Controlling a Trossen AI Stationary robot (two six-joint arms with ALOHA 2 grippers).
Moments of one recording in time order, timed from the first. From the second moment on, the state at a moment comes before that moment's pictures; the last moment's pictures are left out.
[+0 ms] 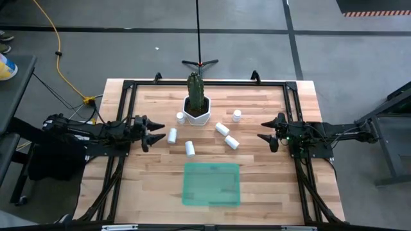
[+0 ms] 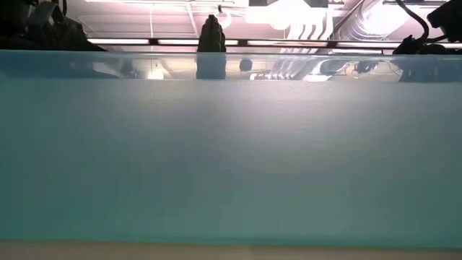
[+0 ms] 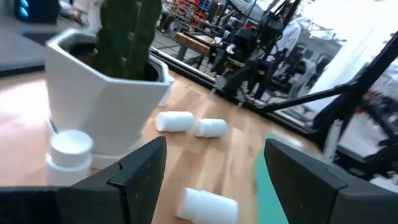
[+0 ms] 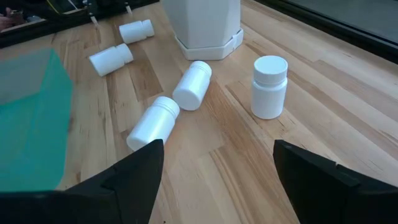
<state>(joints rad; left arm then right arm) -0.16 0.19 0.02 0.10 -0.35 -0.45 0.05 0.21 0.14 -0.39 0.32 0.36</state>
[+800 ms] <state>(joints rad) -0.16 0.19 0.02 0.11 -0.36 -0.48 0.05 0.21 0.14 -0.37 0.35 0.62</state>
